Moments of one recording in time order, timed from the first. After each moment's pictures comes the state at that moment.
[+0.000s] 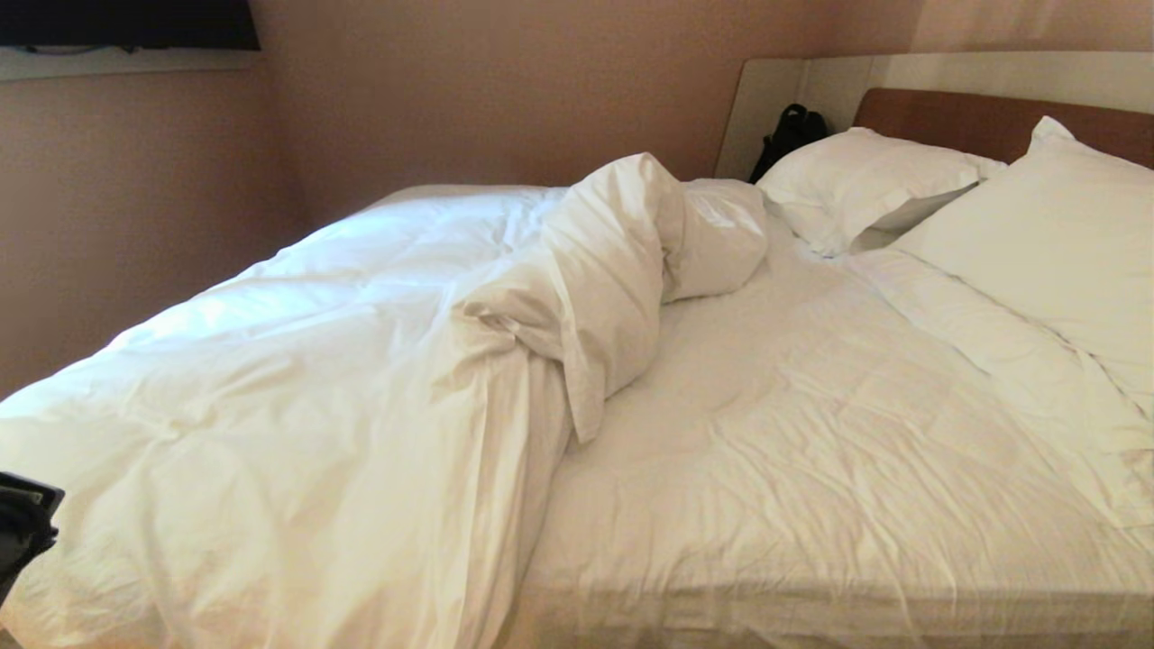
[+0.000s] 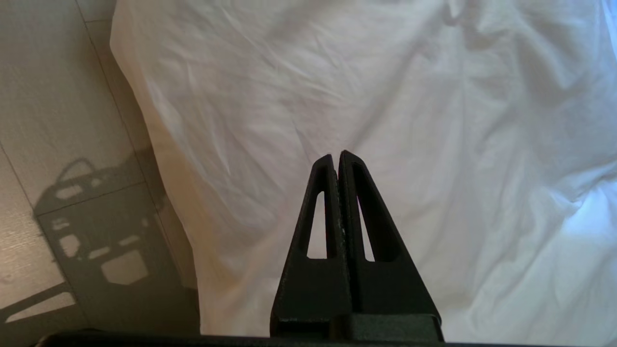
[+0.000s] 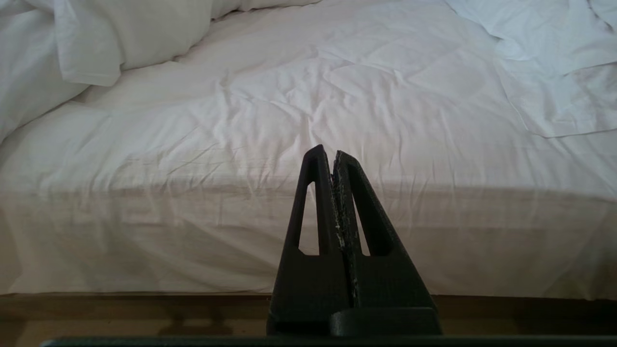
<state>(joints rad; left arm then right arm) 0.59 1.57 -0.54 -0.32 -0.04 -0.87 0.00 0.00 0.00 0.00 0.00 0.03</state>
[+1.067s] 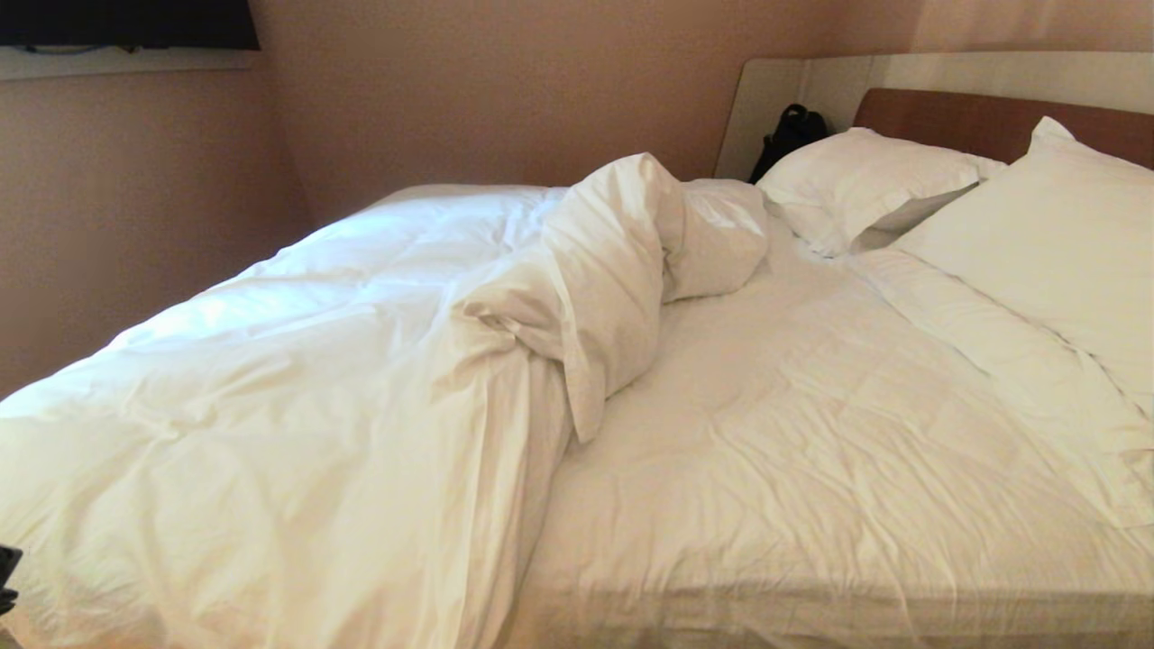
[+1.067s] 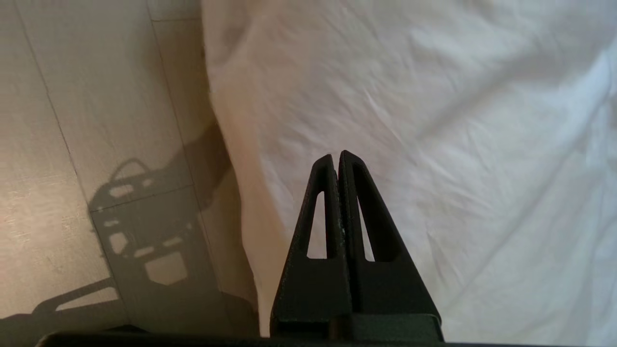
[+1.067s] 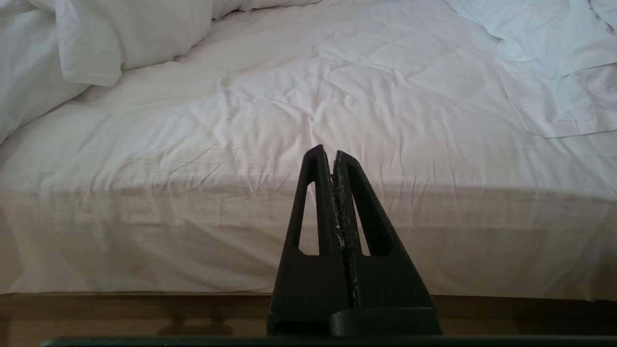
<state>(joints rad) 0.83 1.83 -0.55 -0.45 -0.15 -0.73 0.00 0.00 0.00 0.00 0.00 0.03</state>
